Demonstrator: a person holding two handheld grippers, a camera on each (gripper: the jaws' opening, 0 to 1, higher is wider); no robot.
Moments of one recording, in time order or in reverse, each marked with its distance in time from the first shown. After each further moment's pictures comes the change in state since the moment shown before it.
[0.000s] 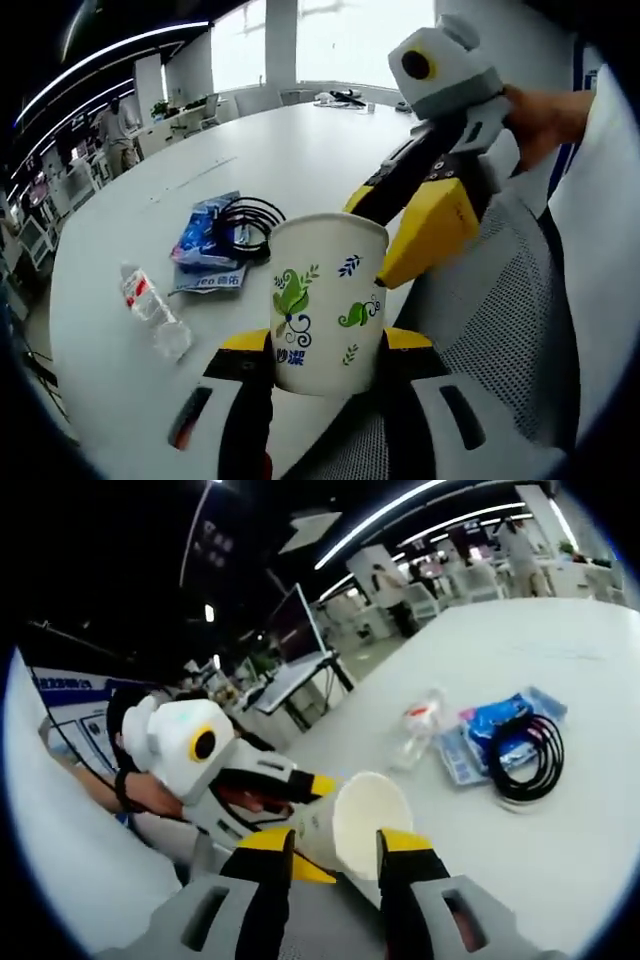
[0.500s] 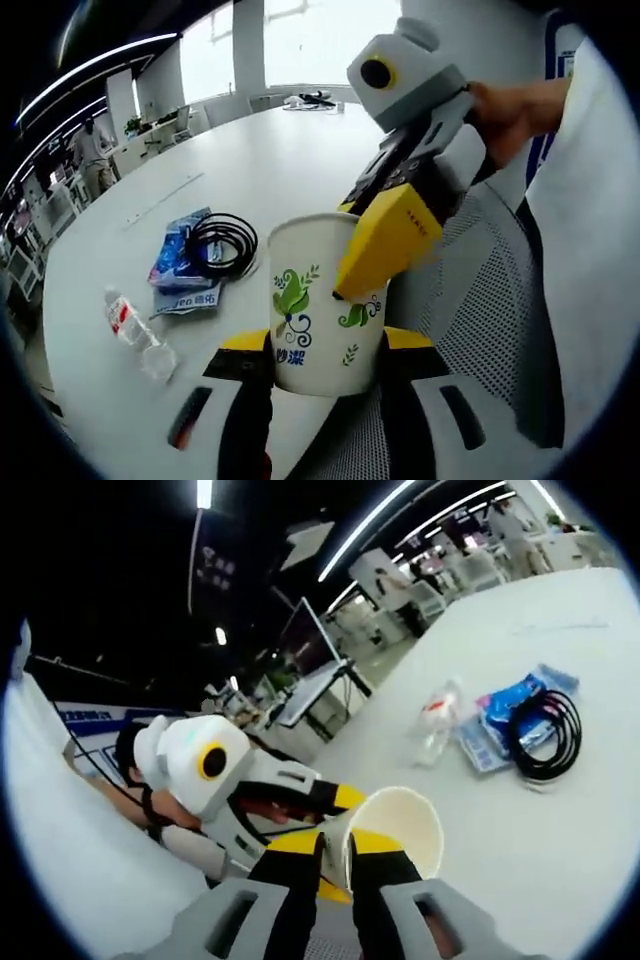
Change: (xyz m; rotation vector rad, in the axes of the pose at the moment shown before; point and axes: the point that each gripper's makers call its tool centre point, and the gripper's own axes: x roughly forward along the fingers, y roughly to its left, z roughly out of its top) left arm 0.003 -0.019 0.007 0.075 -0.005 -0.070; right arm -0.008 0.012 0.001 0.113 -0.071 0.091
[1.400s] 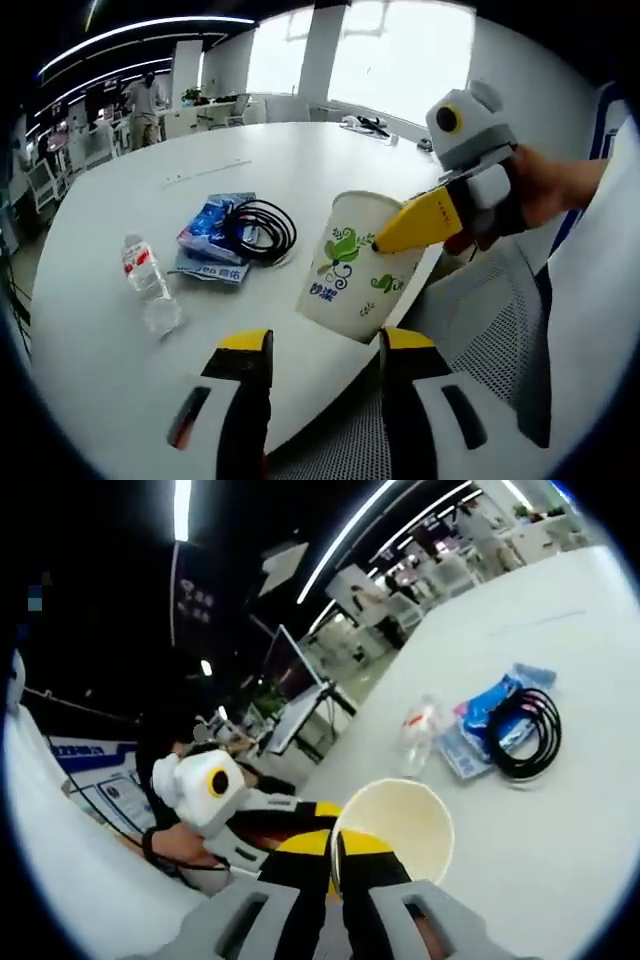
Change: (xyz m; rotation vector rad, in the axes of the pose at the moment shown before) left arm -0.015 0.027 -0.009 -0.354 -0.127 0.103; right arm -0.015 -0.020 0.018 0.090 -0.099 -0.069
